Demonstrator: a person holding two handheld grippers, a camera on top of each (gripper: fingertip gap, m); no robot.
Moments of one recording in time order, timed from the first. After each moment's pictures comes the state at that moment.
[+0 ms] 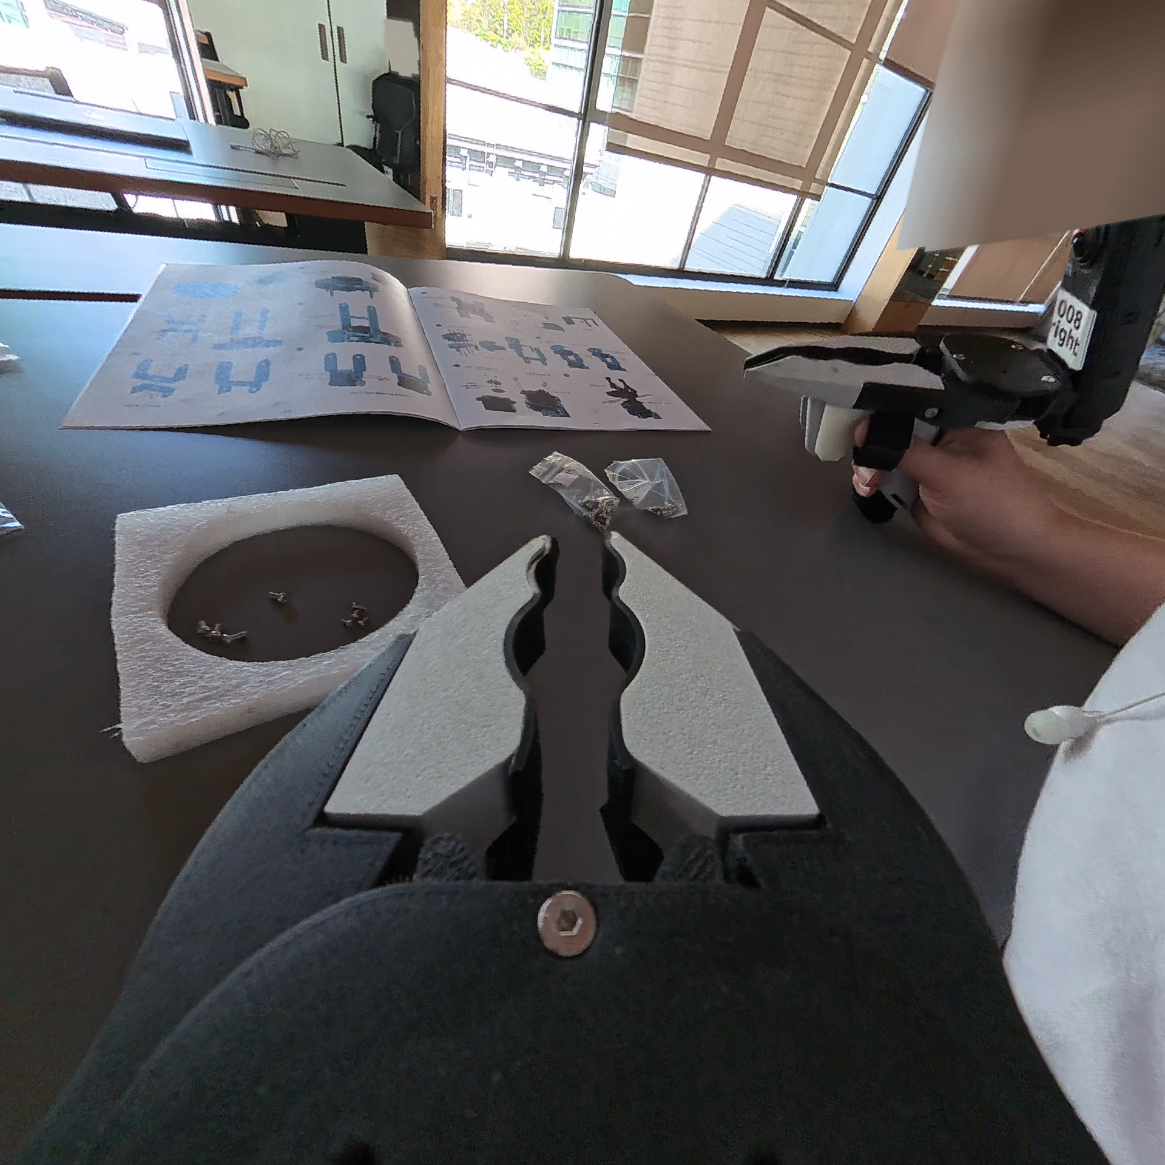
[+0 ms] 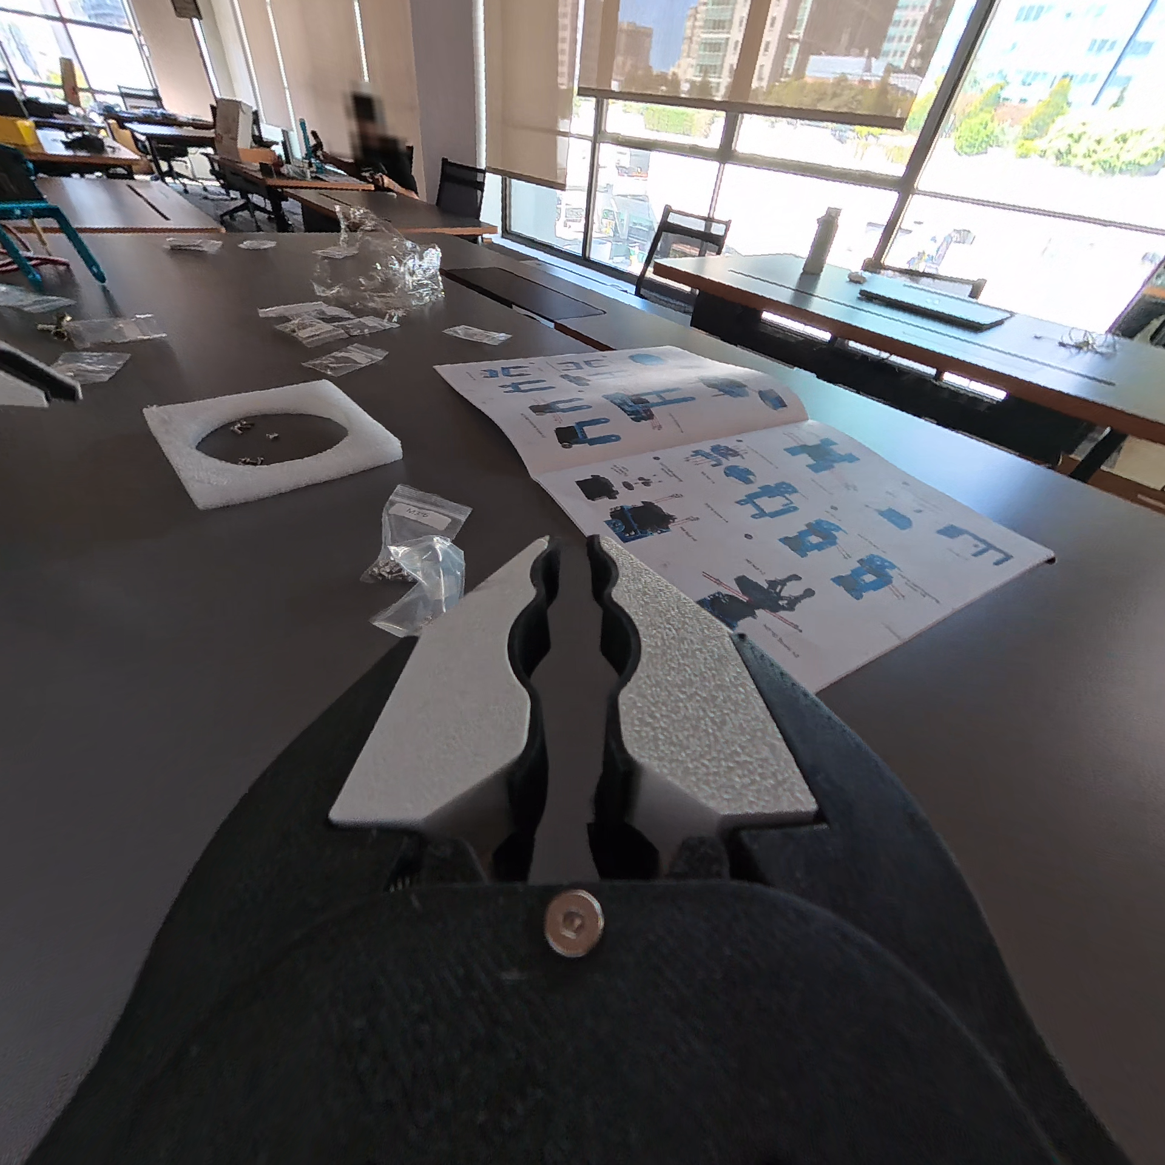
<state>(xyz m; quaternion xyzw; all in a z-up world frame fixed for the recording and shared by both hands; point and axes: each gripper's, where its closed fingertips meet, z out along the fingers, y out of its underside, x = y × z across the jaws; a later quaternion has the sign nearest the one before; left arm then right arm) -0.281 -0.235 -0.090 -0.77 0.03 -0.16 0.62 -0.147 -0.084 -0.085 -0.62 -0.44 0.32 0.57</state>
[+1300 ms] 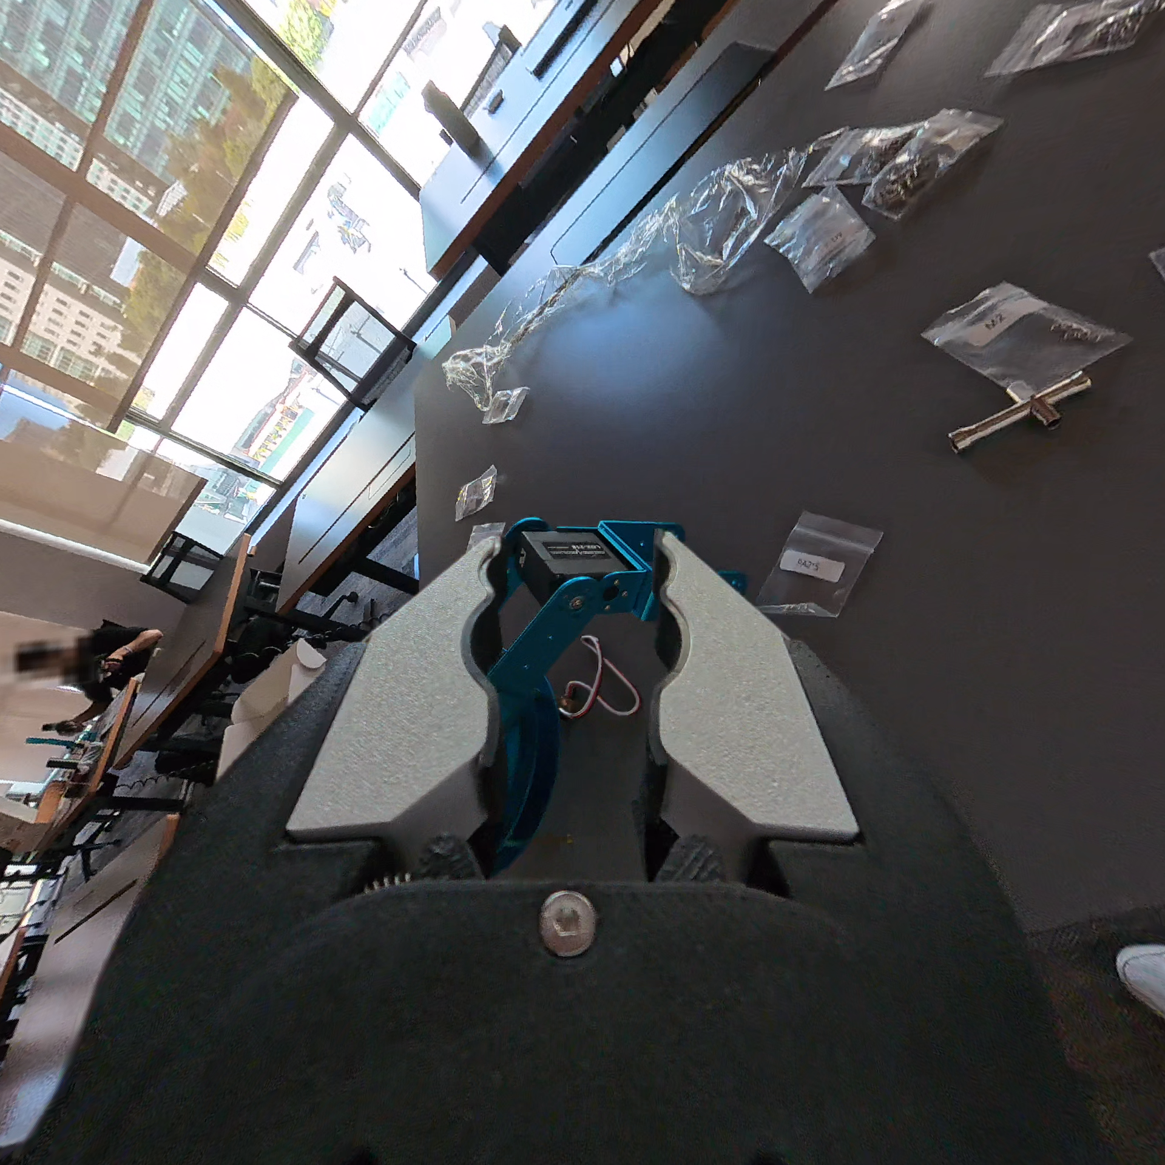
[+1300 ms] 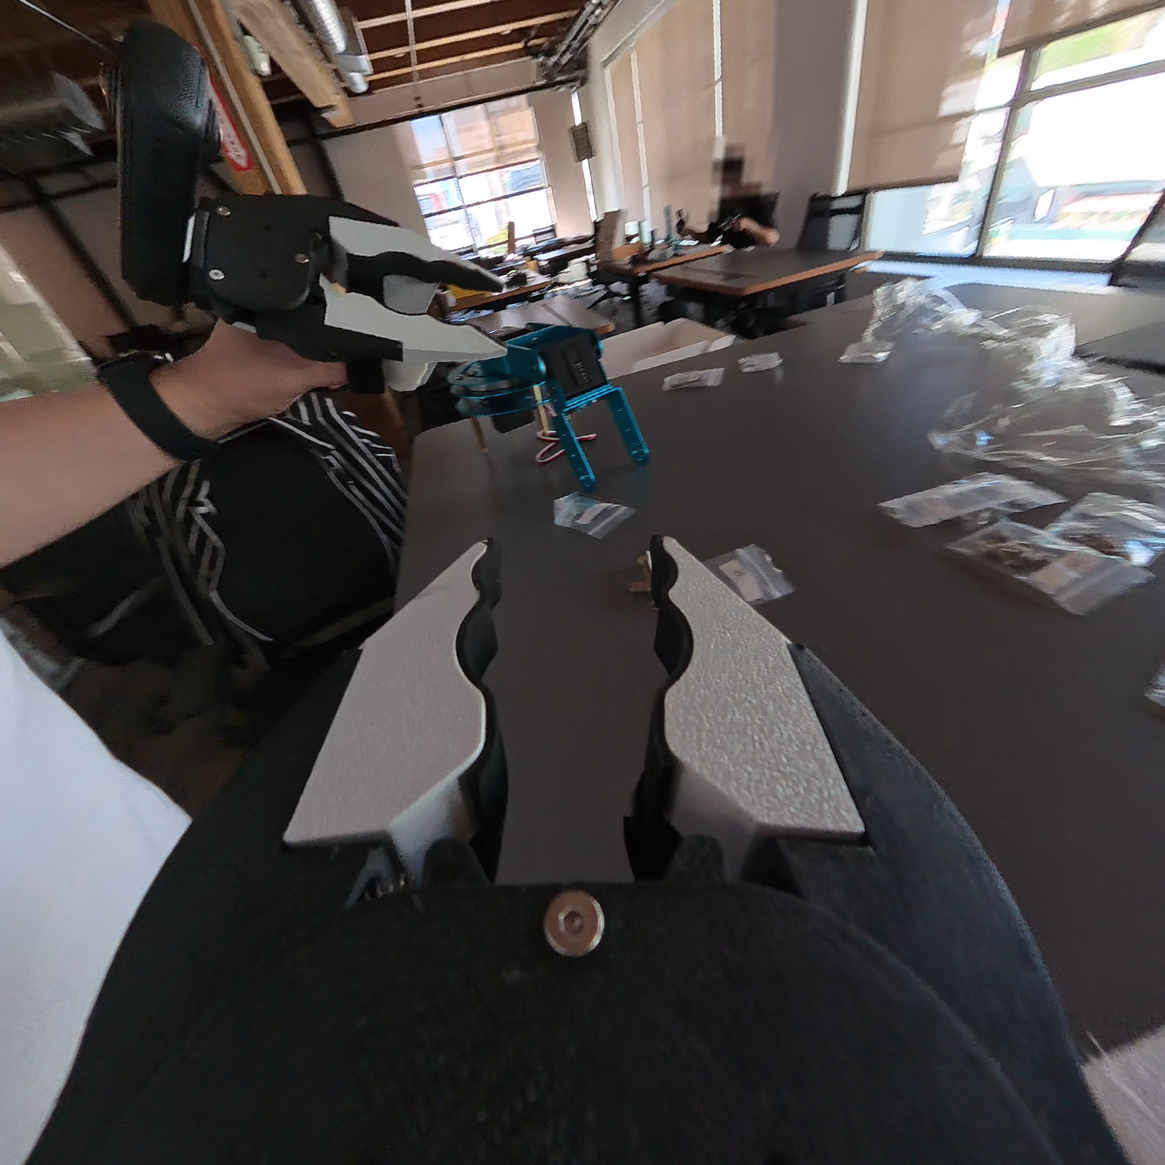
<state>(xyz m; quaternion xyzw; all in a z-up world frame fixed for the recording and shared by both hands) -0.740 -0.411 -0.035 -0.81 0.17 0.29 0.48 -0.525 -0.363 -0.064 -0.55 -0.49 0.54 0.41</state>
